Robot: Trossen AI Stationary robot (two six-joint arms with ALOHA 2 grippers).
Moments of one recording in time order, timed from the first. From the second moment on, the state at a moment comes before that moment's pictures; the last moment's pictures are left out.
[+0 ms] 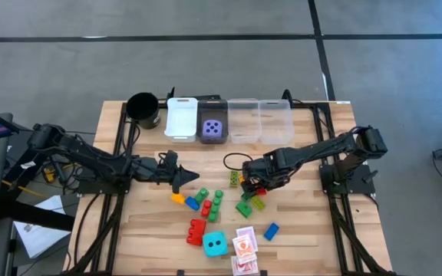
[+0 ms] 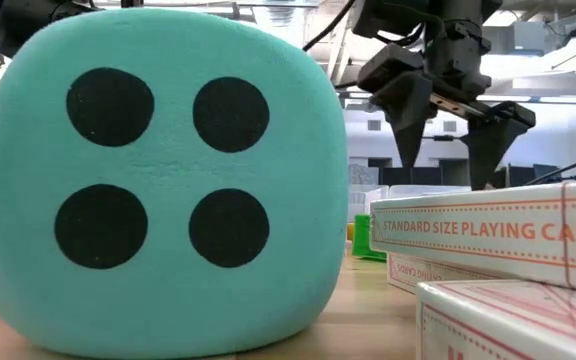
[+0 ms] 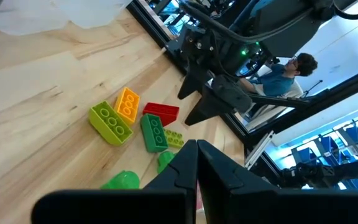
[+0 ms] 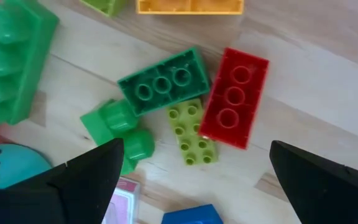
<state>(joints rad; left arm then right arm) -0.23 1.10 0.38 0.49 -0.30 -0.90 0.12 1.66 1.12 -0.83 -0.16 1.33</state>
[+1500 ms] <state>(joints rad) -0.23 1.10 0.38 0.44 -0.30 -0.90 0.07 1.86 1.16 -0.88 -0.23 1.28</state>
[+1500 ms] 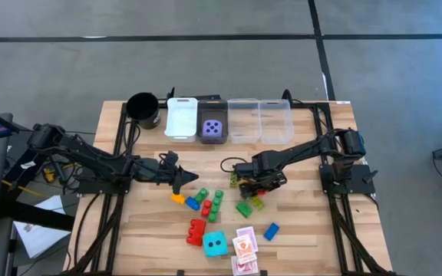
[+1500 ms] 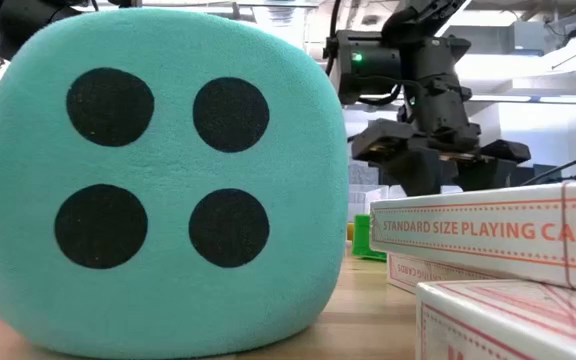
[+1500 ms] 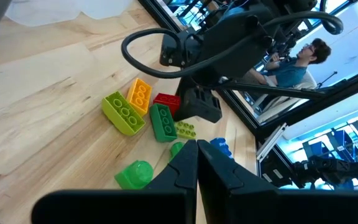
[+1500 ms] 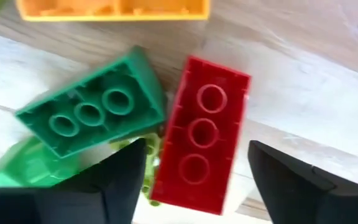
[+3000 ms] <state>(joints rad) -0.22 1.10 0.38 0.44 -0.21 -0.79 -0.23 1.87 1.78 -1.14 0.59 0.94</state>
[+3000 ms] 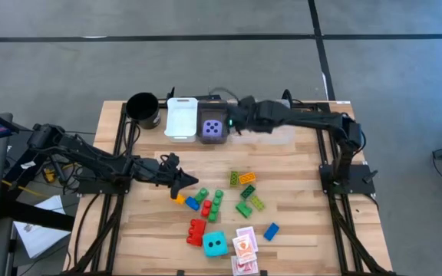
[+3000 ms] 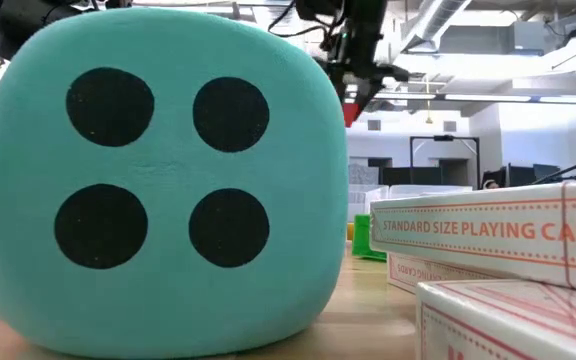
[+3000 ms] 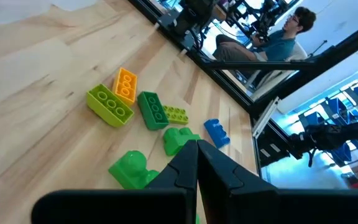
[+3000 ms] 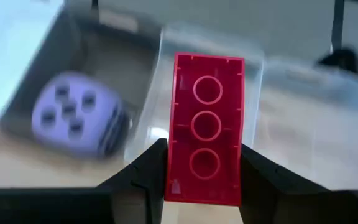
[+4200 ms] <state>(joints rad) 0.03 1.10 0.38 0.45 -0.16 -0.79 -0.42 1.89 1.78 -0.97 0.42 0.60</state>
